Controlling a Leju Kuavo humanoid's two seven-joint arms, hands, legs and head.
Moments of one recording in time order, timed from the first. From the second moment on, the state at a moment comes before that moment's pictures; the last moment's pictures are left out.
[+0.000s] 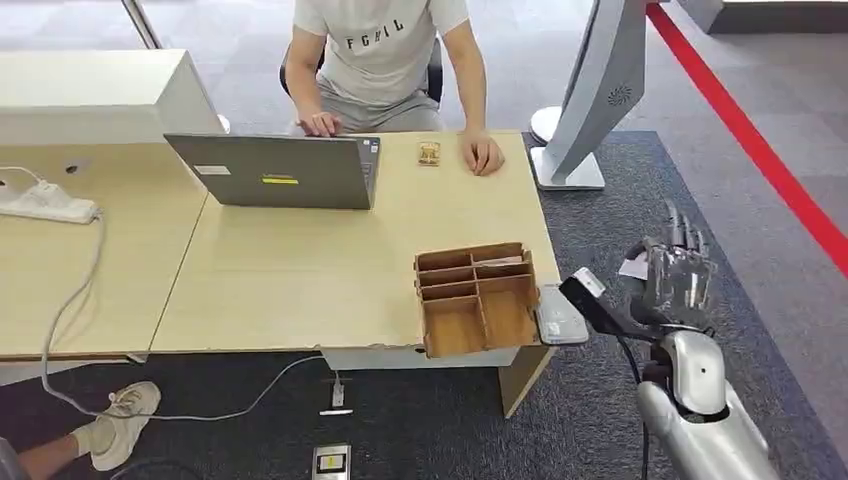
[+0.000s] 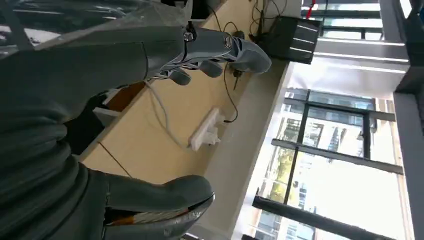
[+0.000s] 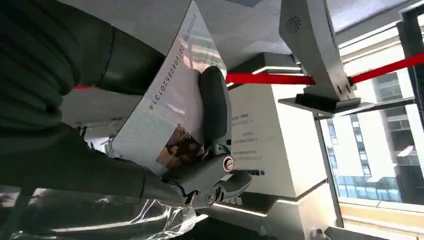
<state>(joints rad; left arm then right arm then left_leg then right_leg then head) 0.45 -0.33 0.02 -2.15 0.02 0.69 -0.70 -0.22 -0.42 0.28 -1.48 1.13 -0.42 0.32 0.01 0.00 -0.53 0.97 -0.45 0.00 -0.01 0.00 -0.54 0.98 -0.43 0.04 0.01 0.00</state>
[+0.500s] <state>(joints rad) 0.47 -0.35 0.07 -2.14 -0.05 0.69 -0.70 -0.39 -0.31 0.53 -1.27 0.91 -0.56 0.19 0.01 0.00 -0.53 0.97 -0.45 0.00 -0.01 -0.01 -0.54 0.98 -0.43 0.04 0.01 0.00</state>
